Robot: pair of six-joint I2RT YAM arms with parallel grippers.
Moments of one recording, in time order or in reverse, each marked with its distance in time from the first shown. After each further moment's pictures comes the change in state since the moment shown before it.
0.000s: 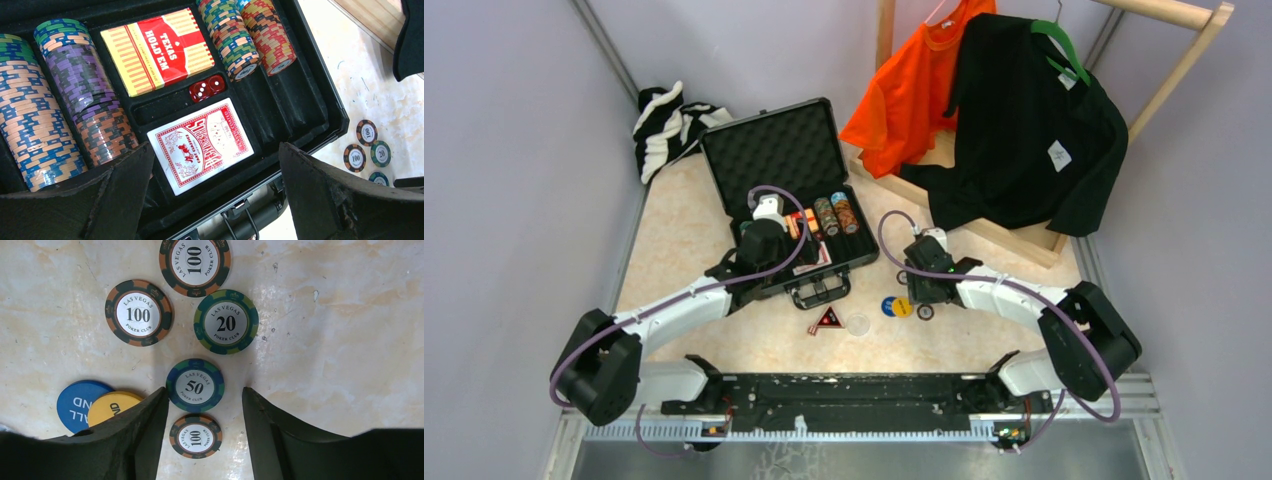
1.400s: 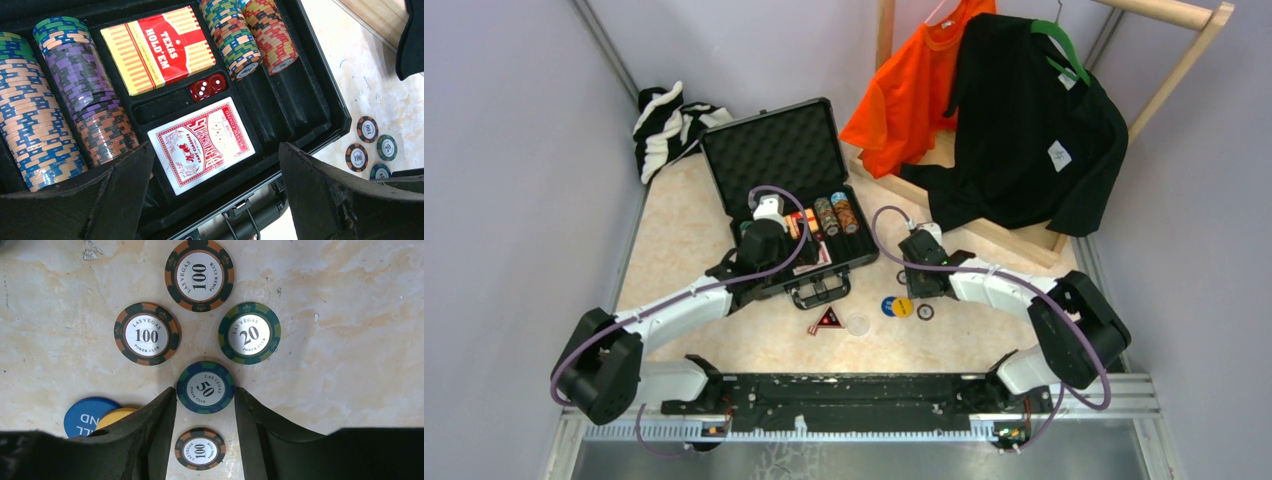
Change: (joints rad) left arm 0.000 0.006 0.000 -0.001 0.000 0.000; right arm -0.001 0.068 0.063 -0.005 0.019 -0.022
